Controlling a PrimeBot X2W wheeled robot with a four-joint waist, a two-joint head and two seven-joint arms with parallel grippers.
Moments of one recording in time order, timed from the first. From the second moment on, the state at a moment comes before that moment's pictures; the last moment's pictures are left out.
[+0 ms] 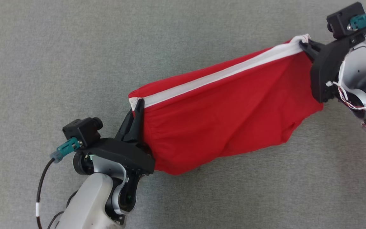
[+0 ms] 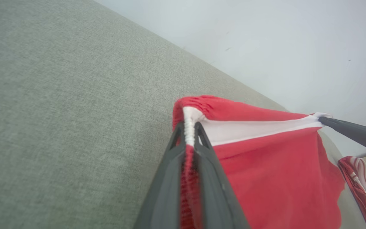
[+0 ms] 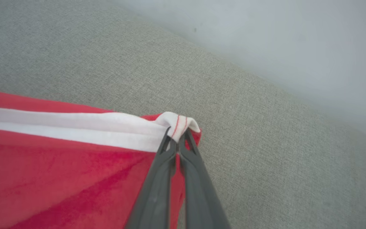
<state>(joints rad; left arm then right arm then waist) -0.49 0.11 -0.42 0.24 -0.79 0.13 -0.14 -0.97 -0.54 0.55 0.44 0.52 0.13 0.52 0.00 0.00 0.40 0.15</state>
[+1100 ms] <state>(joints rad) -0.11 0.06 -0.05 0.00 -0.28 0.01 -0.26 -0.78 -0.51 0.47 0.60 0.71 0.13 0.32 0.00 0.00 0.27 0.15</state>
